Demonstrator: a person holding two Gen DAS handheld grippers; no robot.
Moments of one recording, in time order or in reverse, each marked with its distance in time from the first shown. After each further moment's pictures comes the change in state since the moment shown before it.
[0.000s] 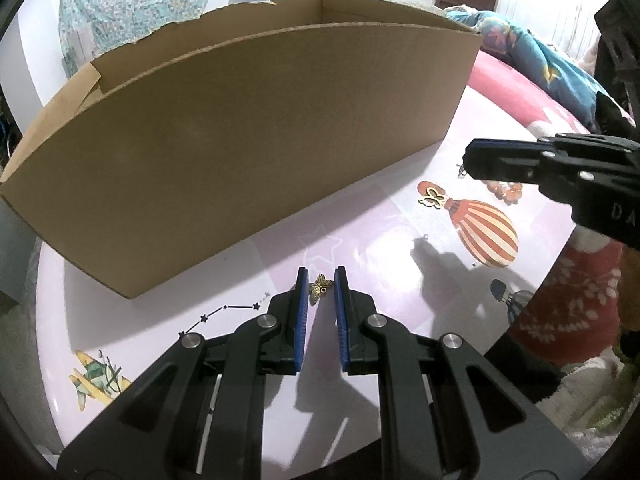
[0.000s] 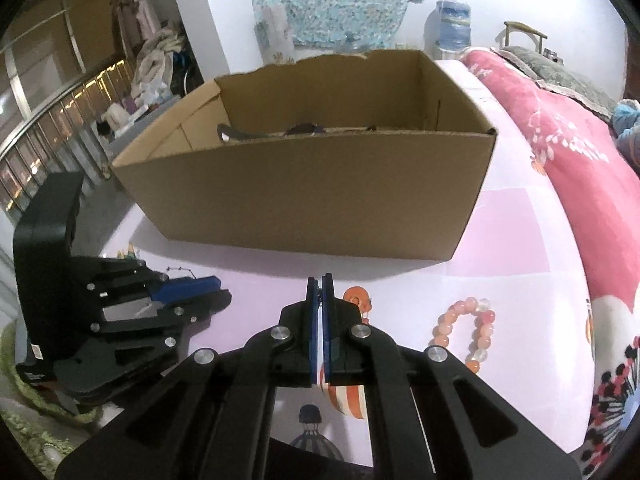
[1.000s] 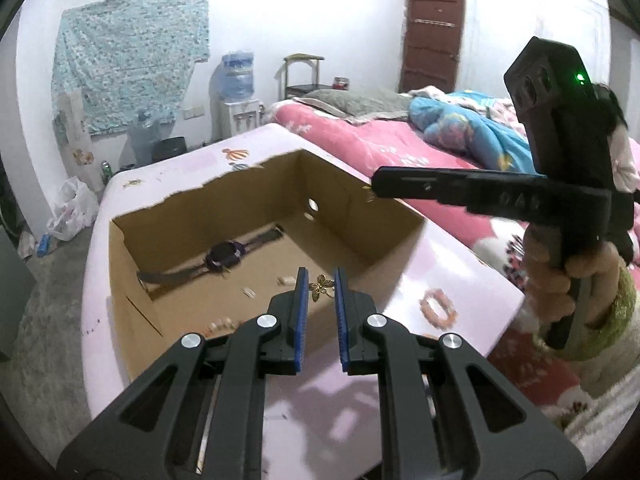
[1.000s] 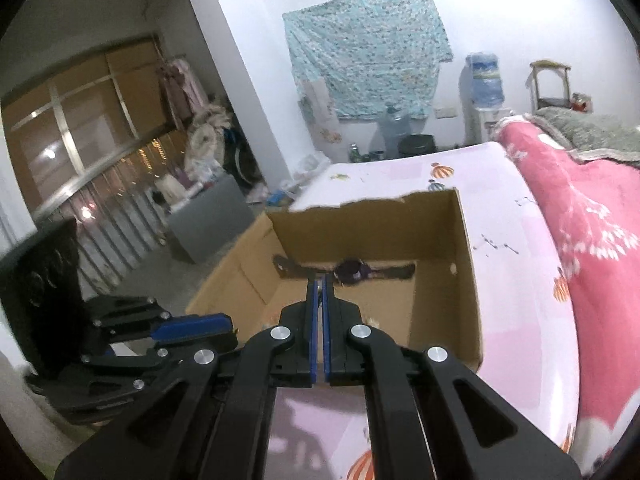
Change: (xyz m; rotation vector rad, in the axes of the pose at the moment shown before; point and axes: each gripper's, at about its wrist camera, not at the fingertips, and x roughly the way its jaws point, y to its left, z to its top) left arm -0.099 0.007 0.087 0.050 -0.282 -0.082; right arm -0.042 -0.027 0.109 0.035 -0.220 0.272
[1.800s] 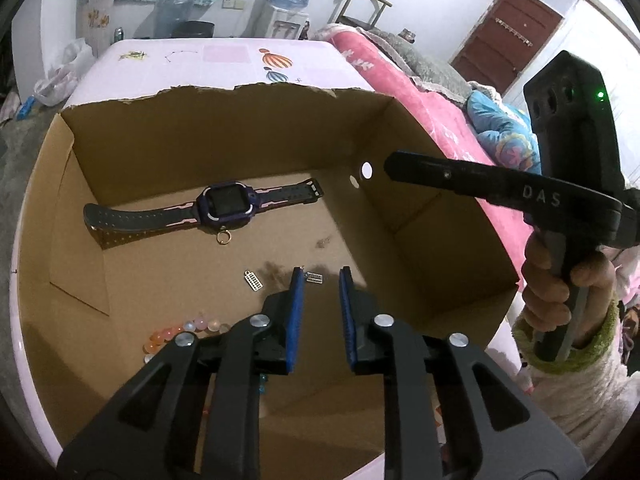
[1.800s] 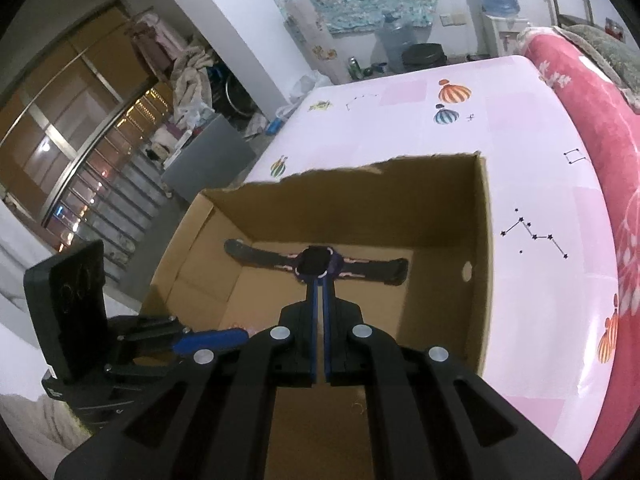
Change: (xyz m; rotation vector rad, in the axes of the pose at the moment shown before) left arm 0.115 0.079 0.012 -0.385 0.260 -0.099; right arm 0.119 -0.072 0.045 0.105 0.309 0.039
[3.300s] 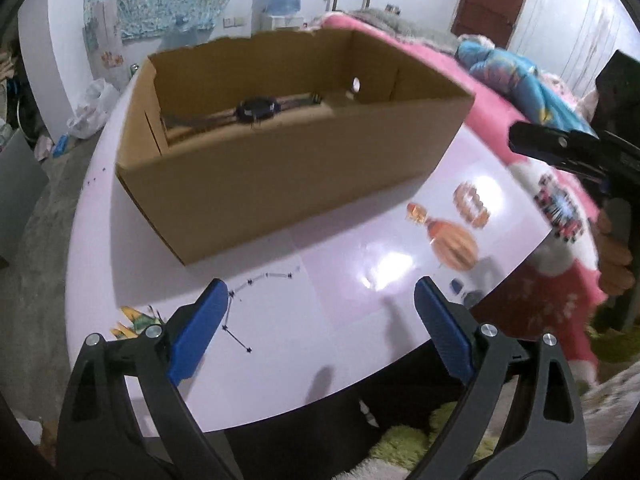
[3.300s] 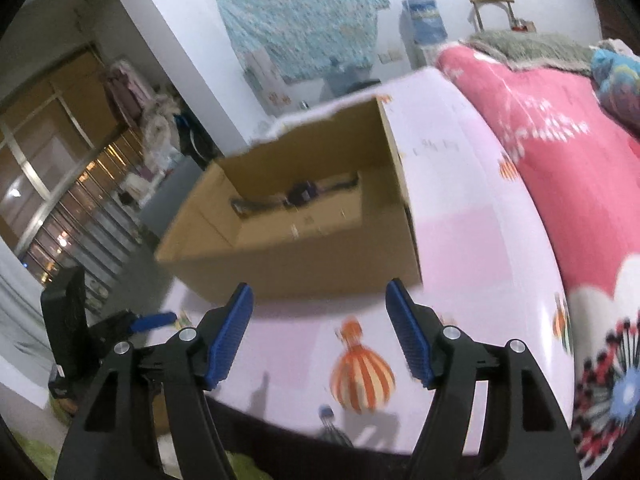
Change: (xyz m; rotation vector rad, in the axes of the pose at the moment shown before) left arm -0.064 -0.027 -0.153 0.189 -0.006 0.199; right arm -0.095 0.038 -0.179 0.107 -0.148 -0.180
